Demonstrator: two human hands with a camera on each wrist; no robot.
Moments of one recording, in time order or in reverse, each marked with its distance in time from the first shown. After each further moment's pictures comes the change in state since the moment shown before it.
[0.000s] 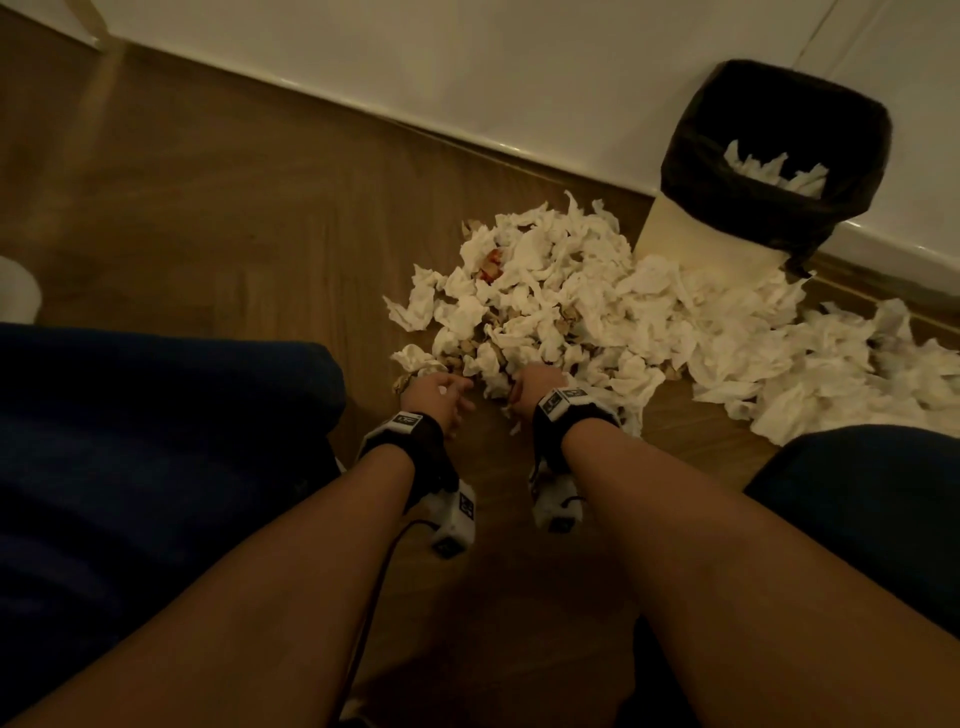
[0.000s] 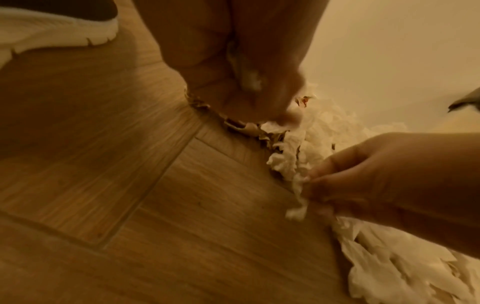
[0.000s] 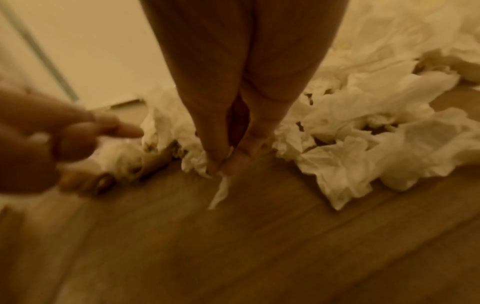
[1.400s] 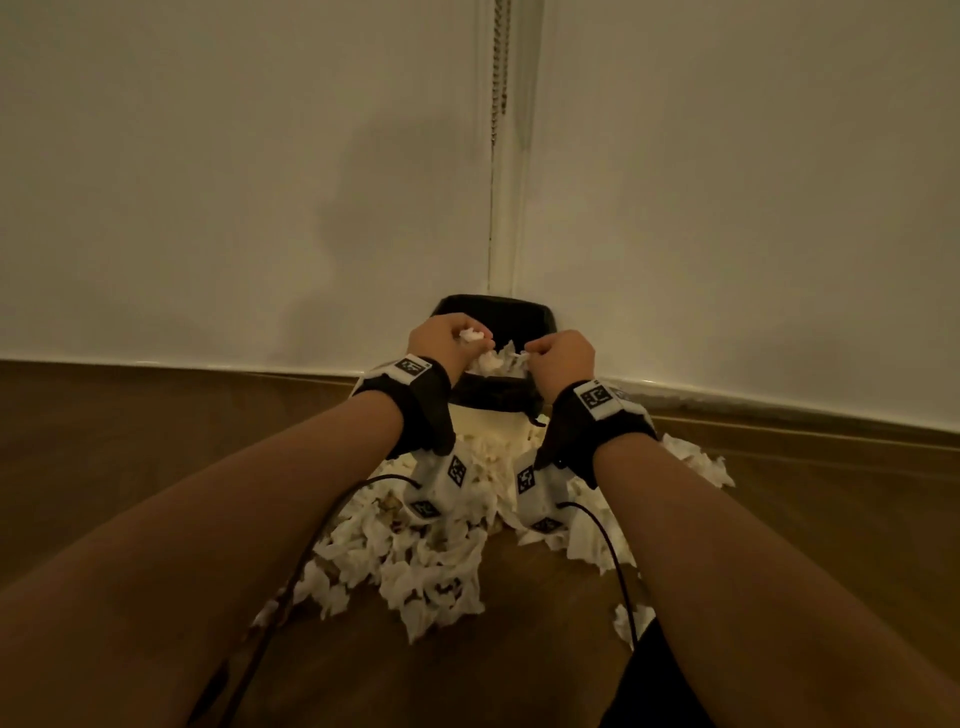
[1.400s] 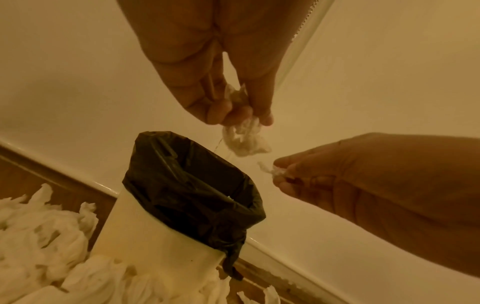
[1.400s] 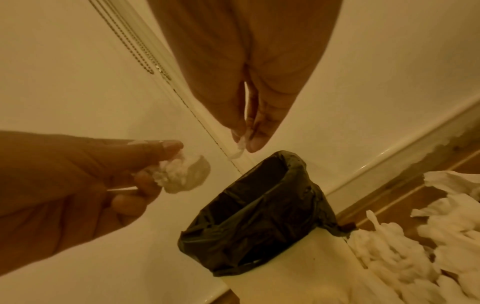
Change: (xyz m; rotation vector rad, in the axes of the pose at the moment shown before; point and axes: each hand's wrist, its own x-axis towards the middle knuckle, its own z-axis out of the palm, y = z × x) left_hand -0.066 0.316 0.145 0.323 -0.059 0.867; right_hand -0.136 0.152 -0.257 0.632 0.937 0.168
